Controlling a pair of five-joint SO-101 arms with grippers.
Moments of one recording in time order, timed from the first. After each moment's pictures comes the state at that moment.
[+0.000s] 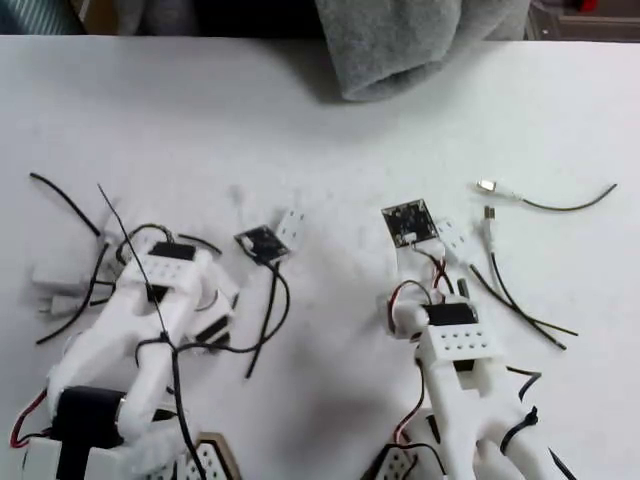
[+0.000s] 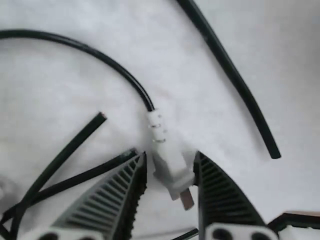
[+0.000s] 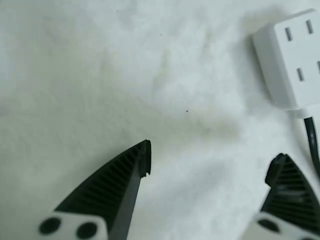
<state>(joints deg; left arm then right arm) 2.4 -13.6 53.9 64.7 -40.5 -8.2 -39.2 72.9 38.9 12.4</state>
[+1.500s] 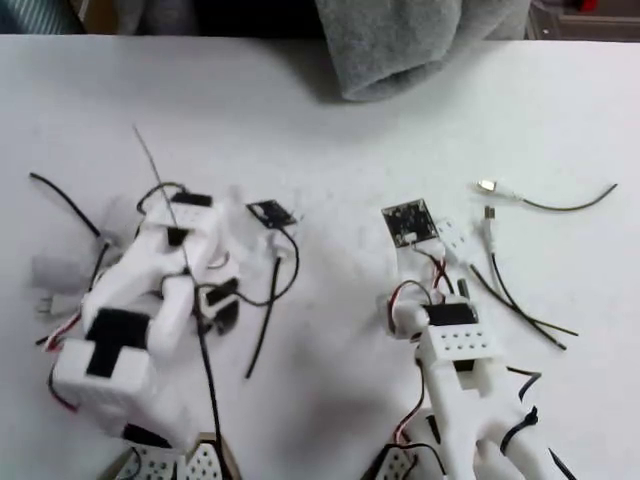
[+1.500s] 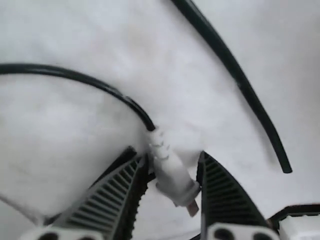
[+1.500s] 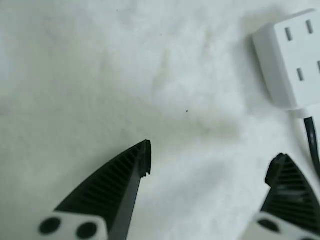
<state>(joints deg) 2.6 12.5 27.8 75.5 -41.0 -8.2 -39.2 72.9 38.9 12.4</state>
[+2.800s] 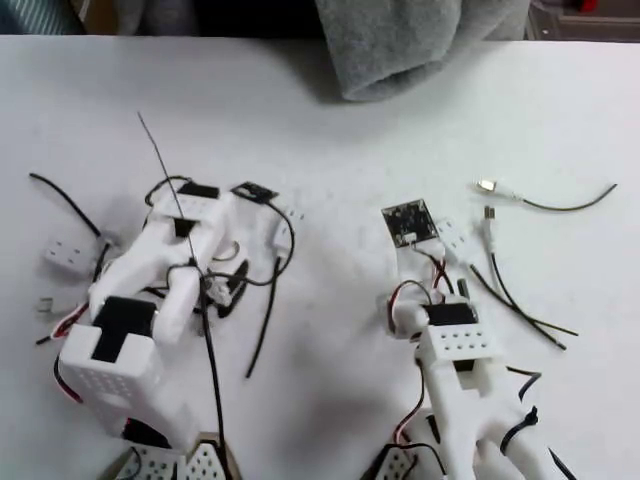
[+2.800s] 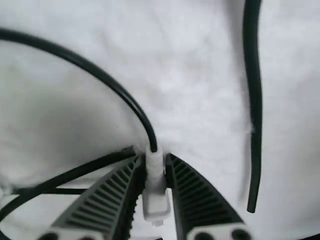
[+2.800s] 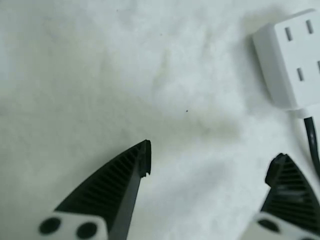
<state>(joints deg) 2.9 15.2 24.1 76.2 -16.6 -8.2 -39.2 72.9 38.9 12.4</state>
